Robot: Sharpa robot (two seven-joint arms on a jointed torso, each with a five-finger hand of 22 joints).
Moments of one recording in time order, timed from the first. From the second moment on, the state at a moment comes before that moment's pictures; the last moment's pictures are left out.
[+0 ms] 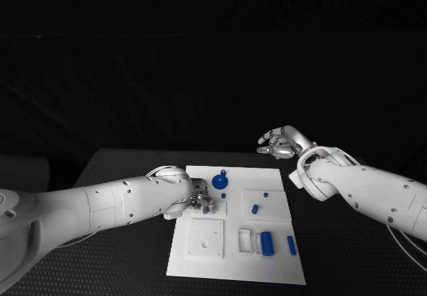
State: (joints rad) left arm 1.24 -0.50 -0.24 1.19 -1.10 0.09 -0.43; left_hand 0.79 0.01 0.60 -0.24 0.24 1.13 0.01 0.51 0.86 1.40 -0.12 1.09 0.58 1.23 -0.19 1.38 0.71 0.09 0.96 -0.14 1.17 1.31; right arm 1.18 -0.66 0.01 1.24 -1.02 -0.50 0.00; right_hand 1.00 -0.19 0.63 -0.25 0.35 0.92 0.14 0.30 0.47 0.90 0.03 1.21 0.87 1.17 -0.08 1.17 0.95 0.25 1.10 0.03 0.79 1.31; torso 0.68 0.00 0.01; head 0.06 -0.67
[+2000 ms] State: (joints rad) left arm 1.24 -0.56 -0.23 1.23 -1.04 0.04 -0.42; left_hand 0.82 -0.28 0.60 -0.01 0.05 1.19 -0.02 0.48 0.91 1.38 -0.12 1.07 0.58 1.21 -0.22 1.37 0.70 0.09 0.96 -0.14 1.15 1.30; right arm 1.18 -0.67 0.01 1.24 -1.02 -0.50 0.00; right_hand 1.00 -0.19 0.63 -0.25 0.35 0.92 0.13 0.30 0.47 0.90 0.03 1.21 0.87 1.17 -0.08 1.17 0.95 0.25 1.09 0.02 0.79 1.31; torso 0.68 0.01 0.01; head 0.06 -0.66
